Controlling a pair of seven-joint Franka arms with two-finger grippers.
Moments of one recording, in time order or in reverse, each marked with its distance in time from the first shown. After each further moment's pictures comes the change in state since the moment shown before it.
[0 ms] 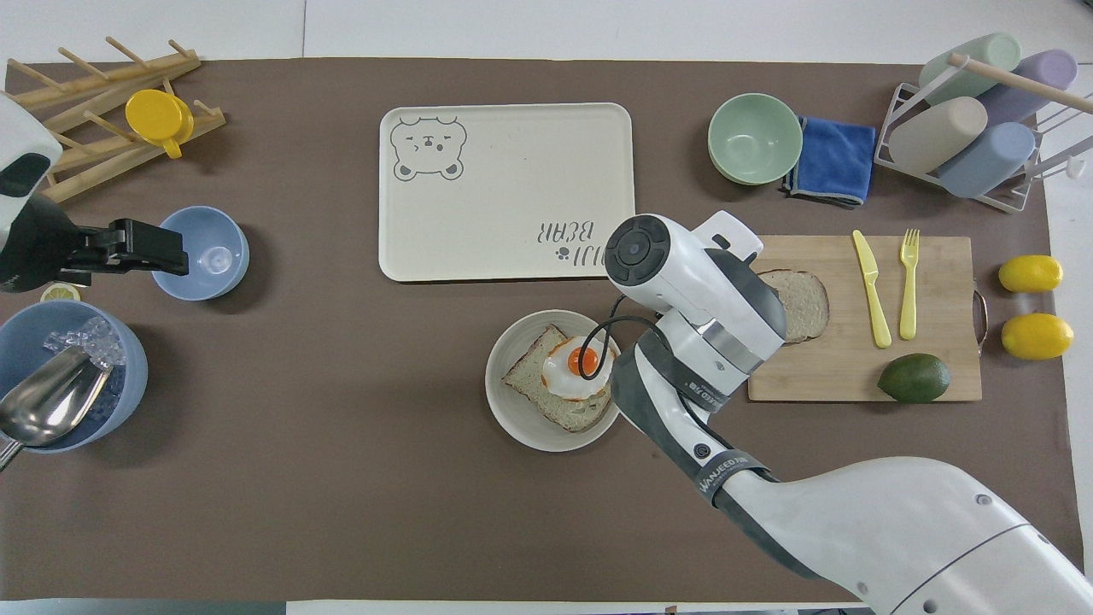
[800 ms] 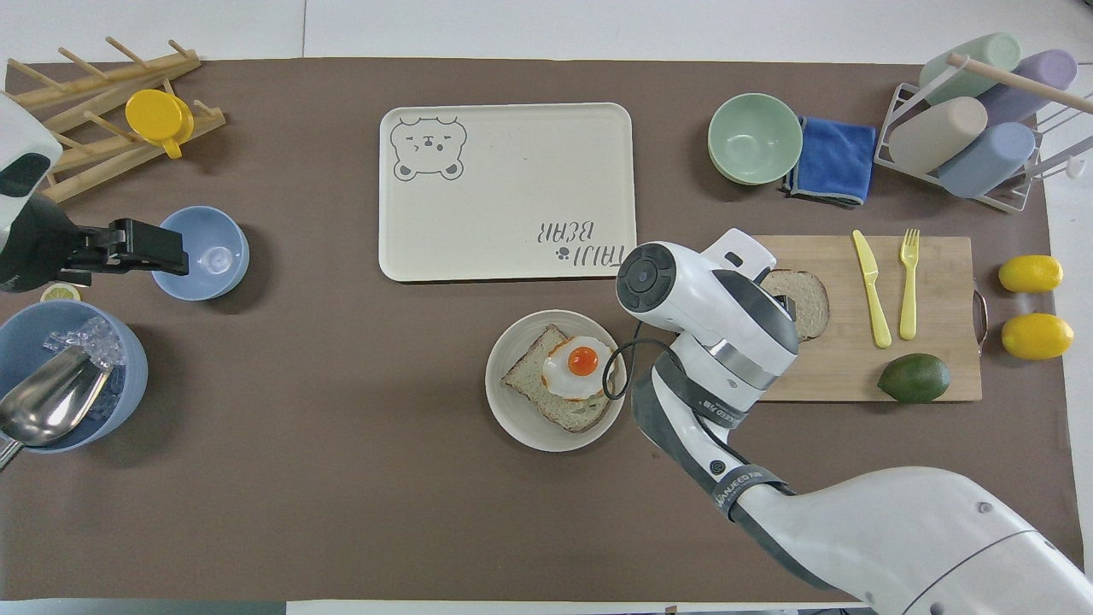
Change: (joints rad) left arm 0.000 0.000 0.000 0.000 0.000 0.000 0.000; right arm -0.015 -0.031 -0.003 -0.096 -0.096 0.012 0.000
